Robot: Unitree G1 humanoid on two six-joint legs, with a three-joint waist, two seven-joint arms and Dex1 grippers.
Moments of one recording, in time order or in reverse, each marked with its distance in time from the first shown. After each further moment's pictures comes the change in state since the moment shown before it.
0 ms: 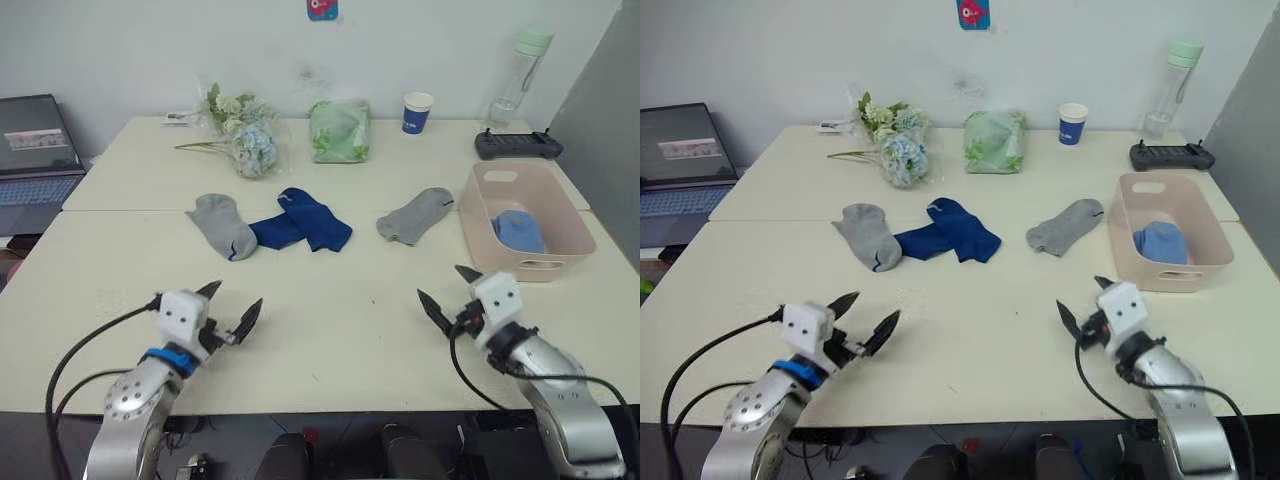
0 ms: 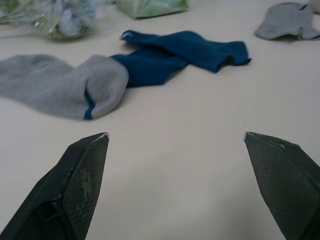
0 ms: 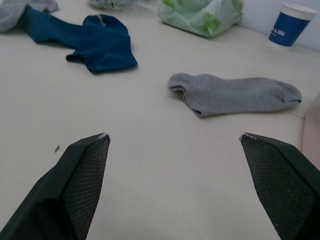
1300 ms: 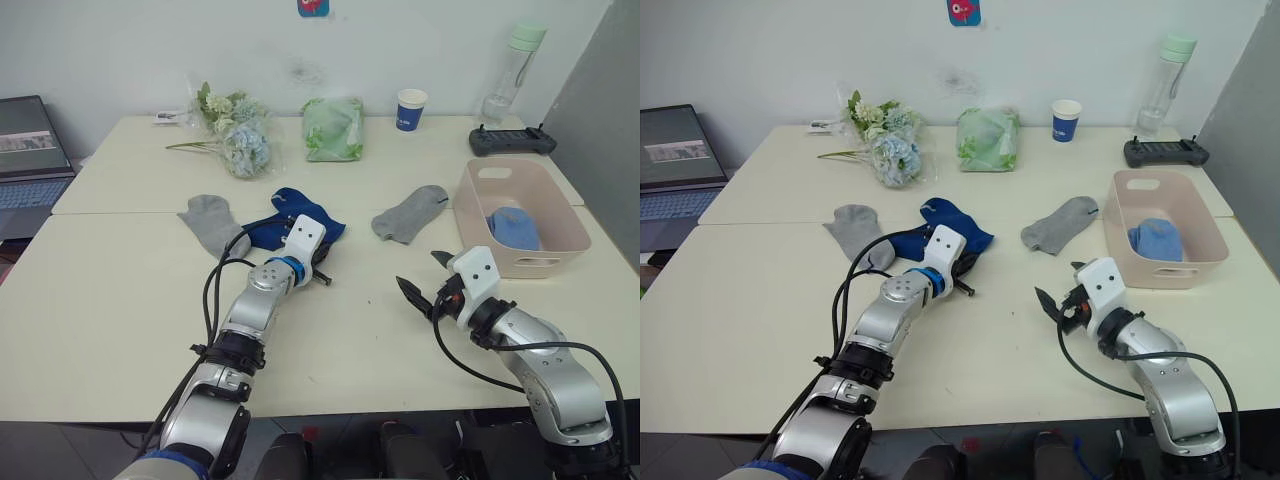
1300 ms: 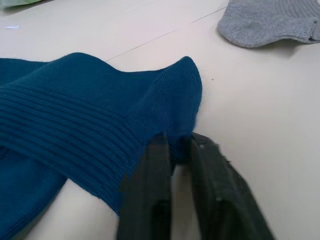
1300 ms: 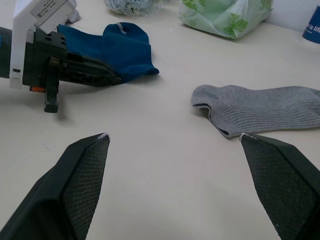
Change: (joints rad) left arm -0.686 -0.244 -0.271 0.679 0.279 0.109 0.111; right arm -0.097 -0.019 0.063 -0.035 0.061 0.161 0.001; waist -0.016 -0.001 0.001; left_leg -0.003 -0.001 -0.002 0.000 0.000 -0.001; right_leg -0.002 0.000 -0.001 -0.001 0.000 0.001
